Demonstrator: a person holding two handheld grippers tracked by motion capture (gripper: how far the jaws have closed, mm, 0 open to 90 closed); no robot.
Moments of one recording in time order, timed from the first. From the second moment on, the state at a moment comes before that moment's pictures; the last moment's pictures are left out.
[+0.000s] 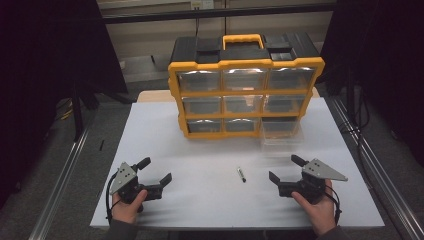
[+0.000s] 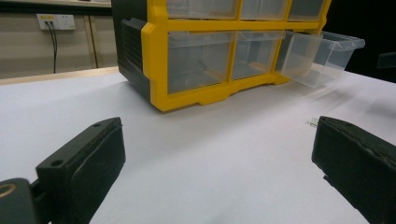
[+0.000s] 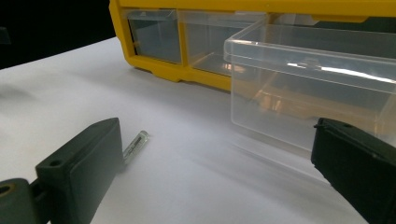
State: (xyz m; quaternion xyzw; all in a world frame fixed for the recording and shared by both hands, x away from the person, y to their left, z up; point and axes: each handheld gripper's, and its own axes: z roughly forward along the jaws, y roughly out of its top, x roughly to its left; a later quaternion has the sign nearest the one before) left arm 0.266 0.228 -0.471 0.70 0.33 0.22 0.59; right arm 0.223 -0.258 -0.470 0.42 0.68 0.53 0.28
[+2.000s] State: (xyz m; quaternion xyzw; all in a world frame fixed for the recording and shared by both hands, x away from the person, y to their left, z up) left arm 0.266 0.225 -0.473 0.71 0.33 0.21 0.58; right arm 0.266 -0.188 -0.479 0.43 0.78 0.42 0.18
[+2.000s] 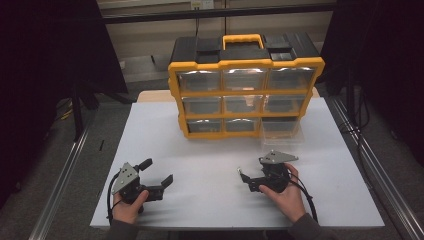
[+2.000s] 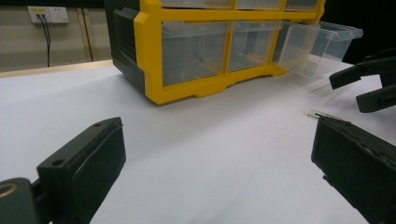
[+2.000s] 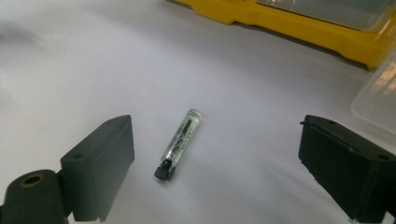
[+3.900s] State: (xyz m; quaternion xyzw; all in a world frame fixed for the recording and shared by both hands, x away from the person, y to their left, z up) left arm 0.267 0.226 -0.474 0.71 0.34 0.22 0.57; right arm 0.285 -0.174 -0.466 0.45 0.81 0.37 0.07
